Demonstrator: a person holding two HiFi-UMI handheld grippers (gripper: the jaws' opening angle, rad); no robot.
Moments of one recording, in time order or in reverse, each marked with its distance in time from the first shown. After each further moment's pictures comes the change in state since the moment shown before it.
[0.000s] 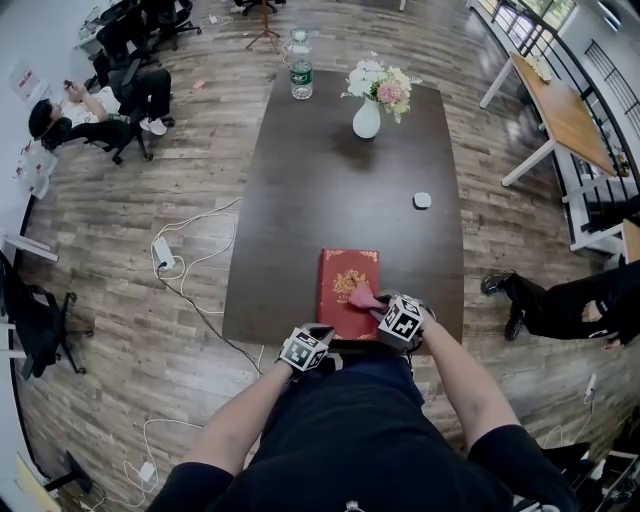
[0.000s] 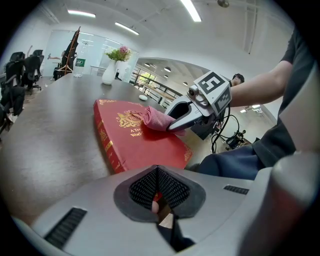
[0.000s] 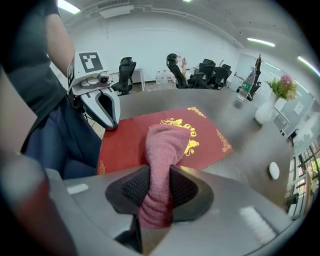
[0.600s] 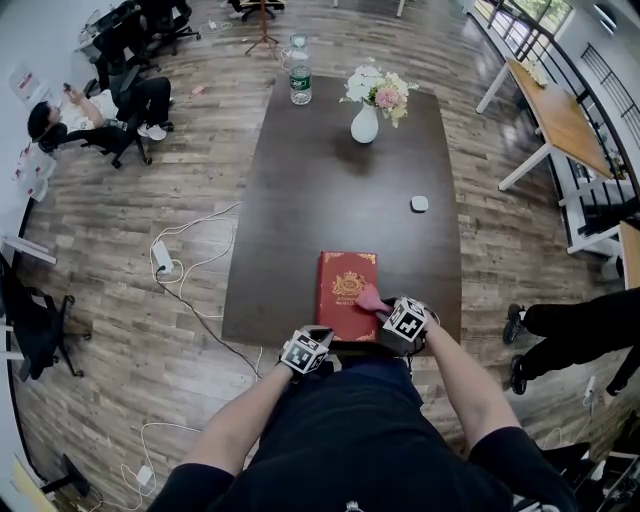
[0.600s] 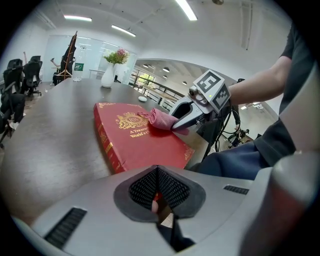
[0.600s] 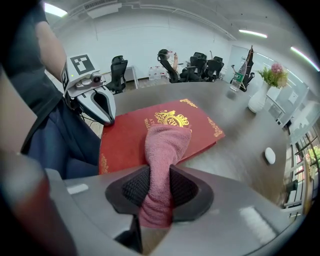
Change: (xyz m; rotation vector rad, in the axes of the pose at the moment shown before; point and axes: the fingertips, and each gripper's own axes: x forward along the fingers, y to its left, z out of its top) left arm -0.003 0.000 0.003 0.036 -0.010 0.025; right arm -0.012 -0.007 -0.020 0.090 0.051 -0.021
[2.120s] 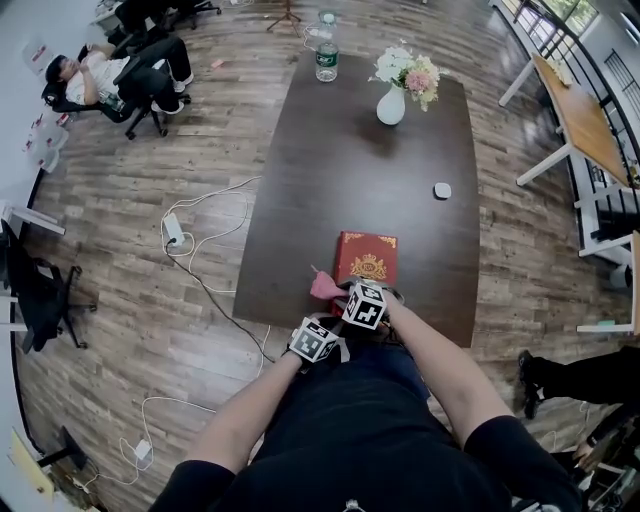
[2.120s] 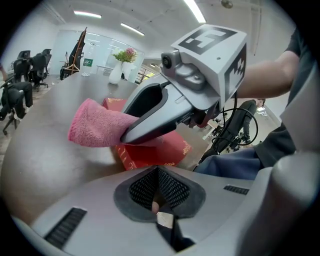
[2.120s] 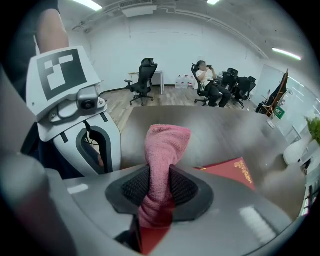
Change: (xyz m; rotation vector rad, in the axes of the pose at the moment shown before) left arm -0.016 -0.001 -0.016 -0.073 0.012 0.026; right arm 0.062 0.093 0.140 -0.281 -0.074 0.146
